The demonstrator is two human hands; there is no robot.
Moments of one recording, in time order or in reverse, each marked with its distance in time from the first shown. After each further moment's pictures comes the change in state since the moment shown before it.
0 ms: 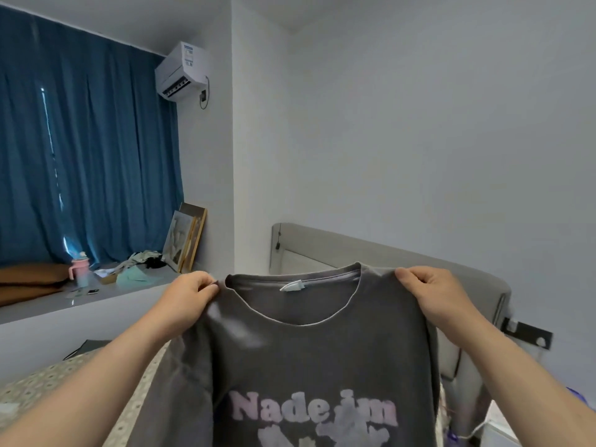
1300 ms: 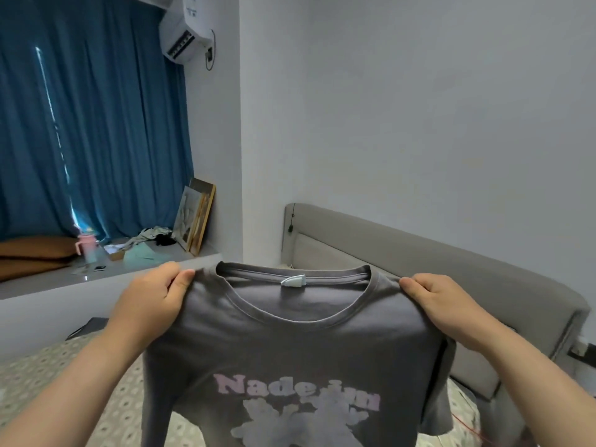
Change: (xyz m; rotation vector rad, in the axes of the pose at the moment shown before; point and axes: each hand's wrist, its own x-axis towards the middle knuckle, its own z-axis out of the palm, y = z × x) left_hand 0.113 -0.064 0.085 0.155 0.267 0.081; right_hand 0.184 0.119 0.066 -0.270 -0.214 -0.037
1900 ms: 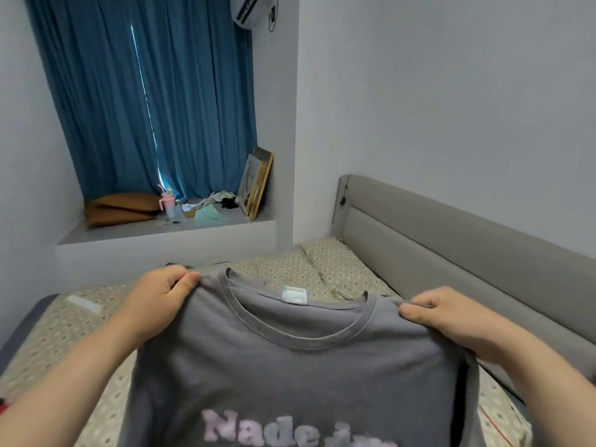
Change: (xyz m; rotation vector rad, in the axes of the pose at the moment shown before) left_hand -0.060 0.052 0.029 0.039 -0.137 -0.257; right_hand 0.037 0.077 0.000 0.187 -0.634 -0.038
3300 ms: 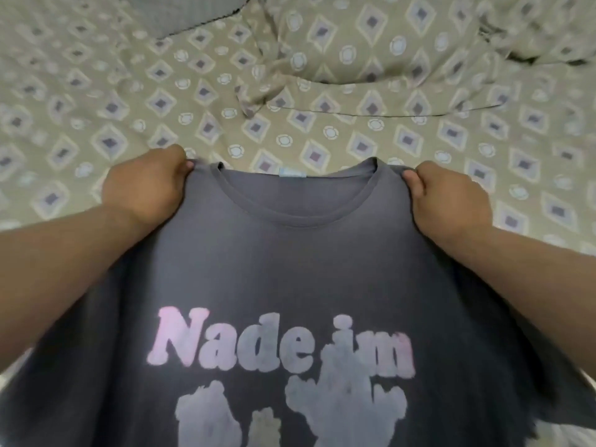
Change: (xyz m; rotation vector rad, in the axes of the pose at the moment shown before) left_hand 0.104 -0.555 0.699 0.621 -0.294 -0.281; right_hand 0.623 0.605 0.409 -0.644 0.149 0.003
